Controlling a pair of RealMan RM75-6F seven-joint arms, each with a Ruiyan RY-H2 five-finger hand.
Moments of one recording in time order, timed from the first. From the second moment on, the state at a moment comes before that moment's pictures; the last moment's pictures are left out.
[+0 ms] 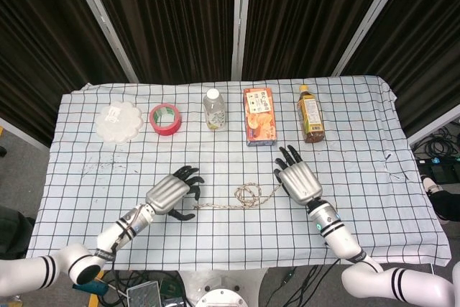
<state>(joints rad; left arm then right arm) -0.68 -1.51 -0.09 -1.54 1.49 0.84 0.08 0.62 -1.49 0.11 -1.57 -1.27 1.05 -0.59</state>
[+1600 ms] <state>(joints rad) -0.75 -1.78 -0.07 -1.31 1.37 0.91 0.32 0.62 -1.52 0.09 -1.53 -1.28 1.05 -0.54</state>
